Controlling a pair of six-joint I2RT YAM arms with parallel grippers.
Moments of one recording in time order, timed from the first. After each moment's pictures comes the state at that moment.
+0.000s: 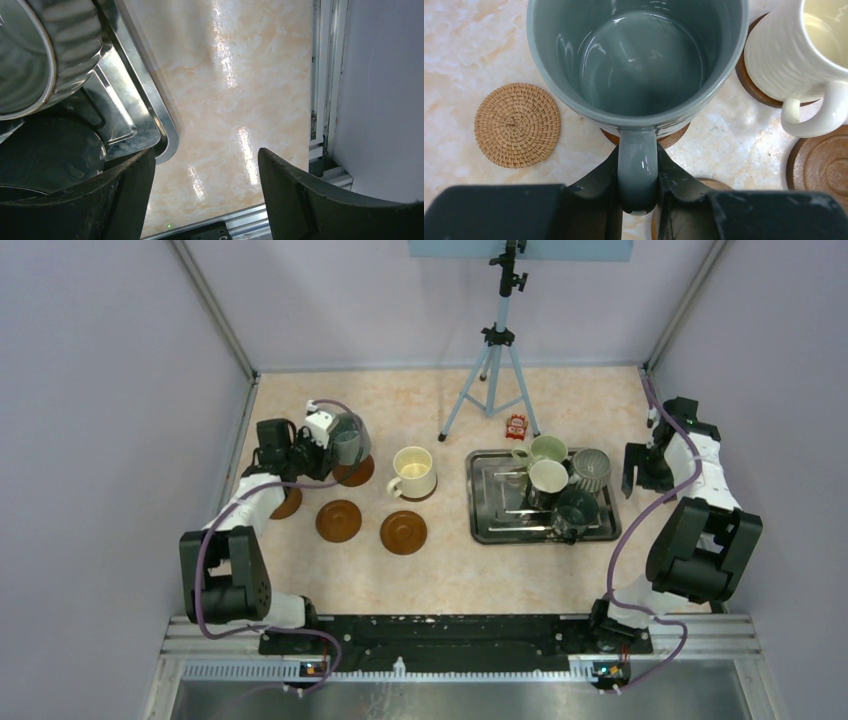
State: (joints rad) left arm 0.09 1.40 0.86 -0.12 0.50 0.42; right arm -0.33 1.54 1.21 -0.94 0.14 -0.11
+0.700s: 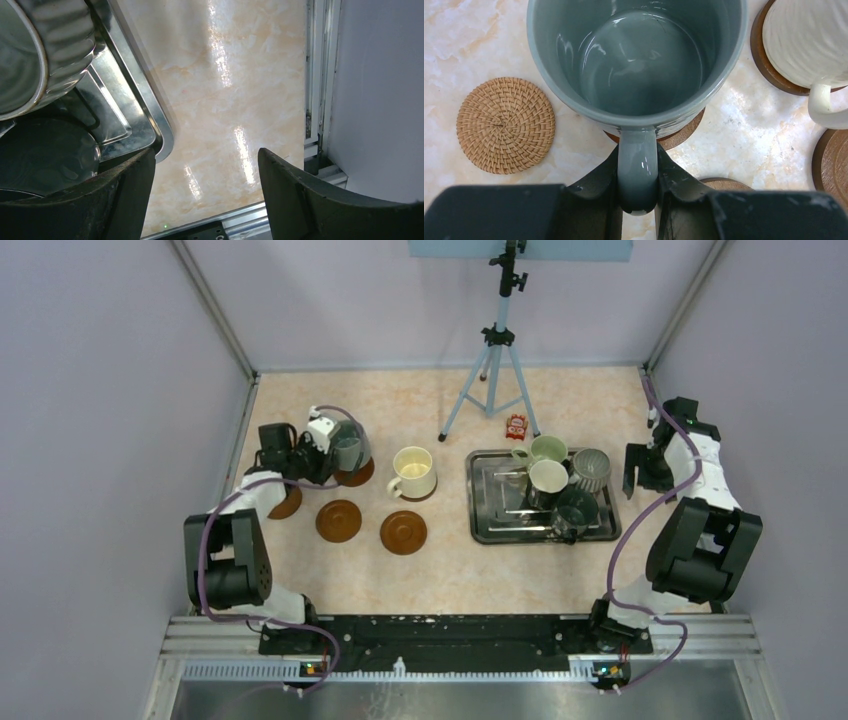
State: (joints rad) left arm 0.12 1.50 0.85 -0.07 0.54 0.48; right arm -0.33 1.54 1.21 -0.94 0.16 -0.12
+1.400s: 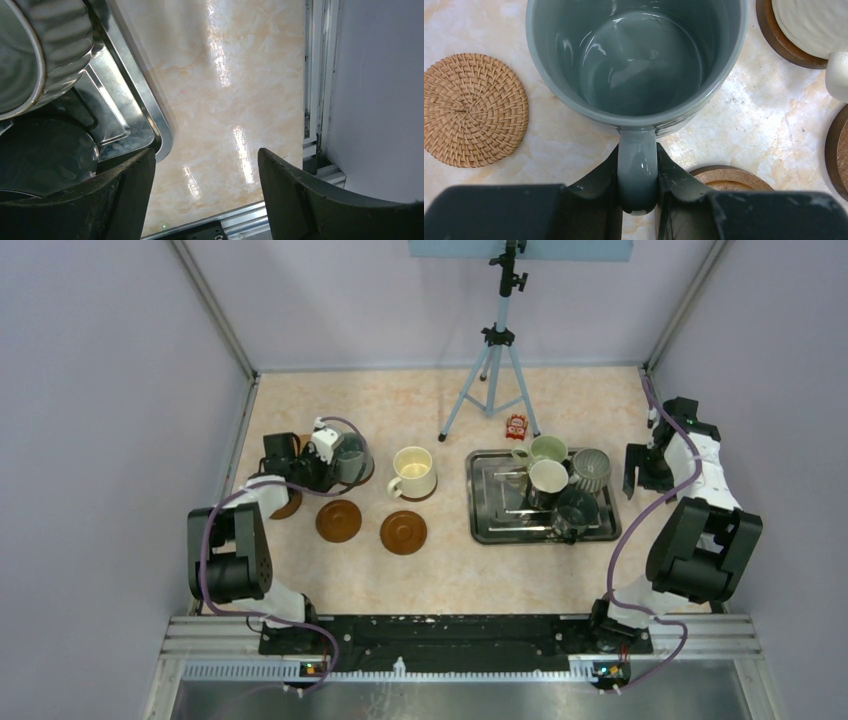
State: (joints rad) left arm 0.12 1.54 0.79 -0.05 0.54 0.52; right arm -0.33 1.54 1.21 -0.94 0.16 -0.12
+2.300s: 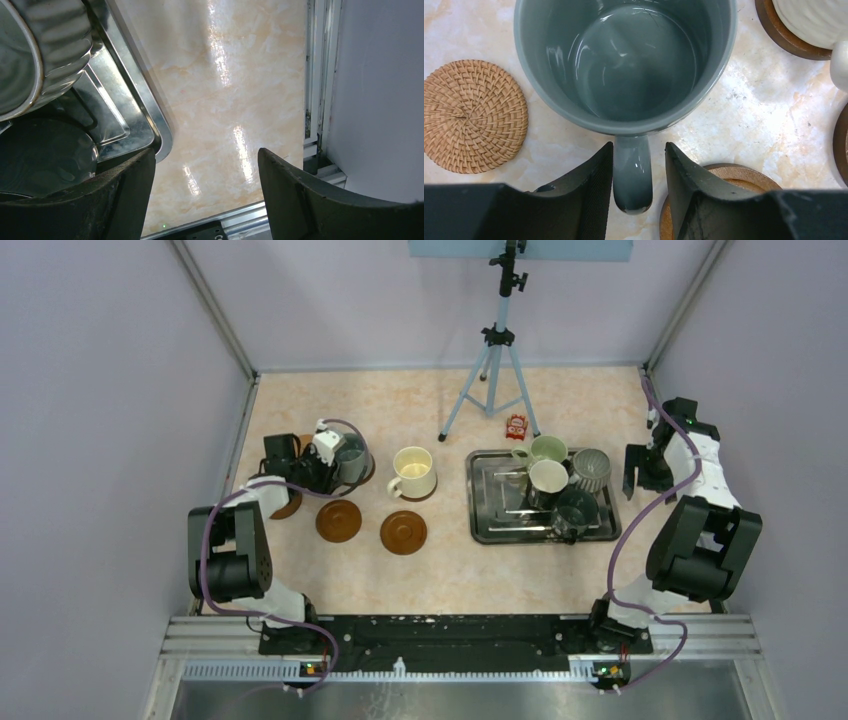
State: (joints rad) left arm 0.12 1.55 0.78 -0.04 0.55 0.57; right arm -0.33 1.55 1.21 -0.94 0.16 -0.12
